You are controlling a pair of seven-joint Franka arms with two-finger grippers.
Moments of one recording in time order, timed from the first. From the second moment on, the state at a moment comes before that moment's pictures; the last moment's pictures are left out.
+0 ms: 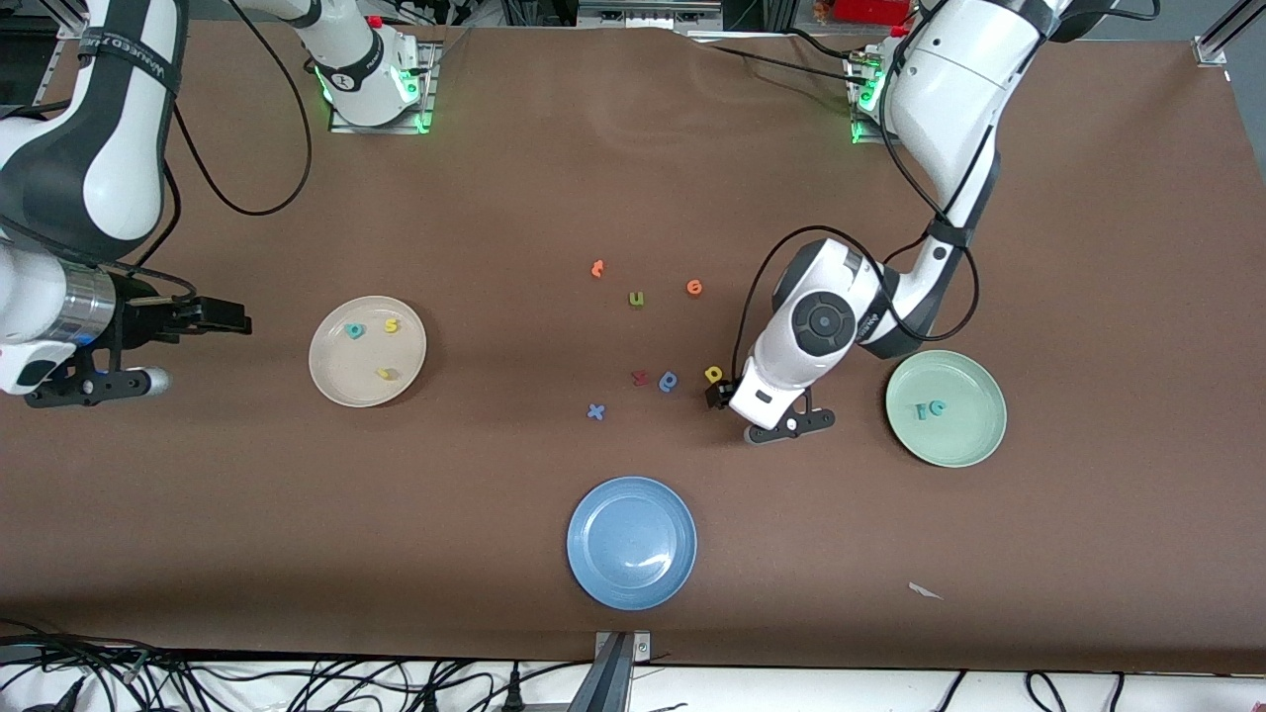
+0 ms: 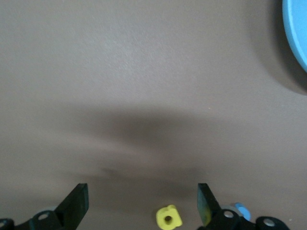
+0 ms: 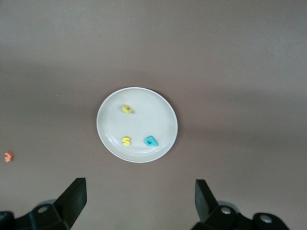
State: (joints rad) left arm -0.36 0.71 -0.16 -1.62 0.00 2.35 -0.77; right arm 0.72 0.51 -0.93 -1.39 0.43 1.50 -0.32
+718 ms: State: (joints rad) left arm -0.43 0.75 -0.15 -1.64 0.02 2.39 -0.90; right arm 0.09 0.14 -0.07 -1.66 0.04 1.59 -0.04
